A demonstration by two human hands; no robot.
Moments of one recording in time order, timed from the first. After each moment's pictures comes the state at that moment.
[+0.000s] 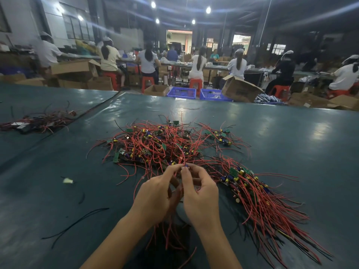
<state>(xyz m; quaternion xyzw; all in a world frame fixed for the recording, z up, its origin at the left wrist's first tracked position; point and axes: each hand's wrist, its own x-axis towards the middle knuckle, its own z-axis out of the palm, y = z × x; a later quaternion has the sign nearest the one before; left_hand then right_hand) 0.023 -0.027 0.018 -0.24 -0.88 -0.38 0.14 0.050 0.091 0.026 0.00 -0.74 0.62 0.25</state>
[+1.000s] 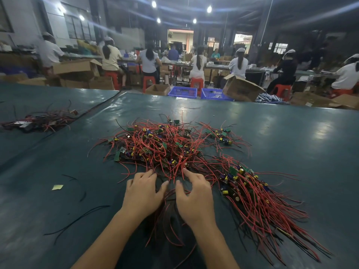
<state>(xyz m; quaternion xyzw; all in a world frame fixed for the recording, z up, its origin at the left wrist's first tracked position) -0.006 -0.046 -0.008 -0.06 -0.99 -0.14 0.08 0.043 0.093 0.006 -0.04 -0.89 0.43 0.18</state>
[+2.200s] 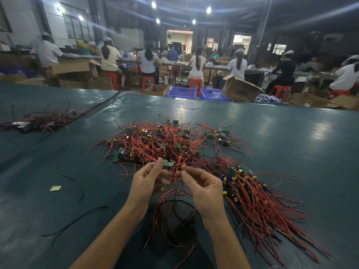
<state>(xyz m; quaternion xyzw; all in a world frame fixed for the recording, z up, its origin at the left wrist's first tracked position) 0.007 -0.029 0.024 -0.02 -0.60 -0.80 0.00 0.041 0.109 0.025 0.02 -0.63 0.76 0.17</state>
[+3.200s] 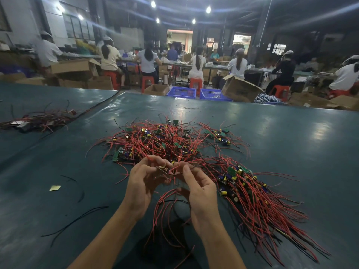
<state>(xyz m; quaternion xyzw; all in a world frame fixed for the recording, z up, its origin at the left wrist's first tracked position) 0.017 -0.035 0.035 -0.14 -0.51 -0.85 0.03 0.045 0.090 0.029 -0.03 -0.55 0.83 0.11</state>
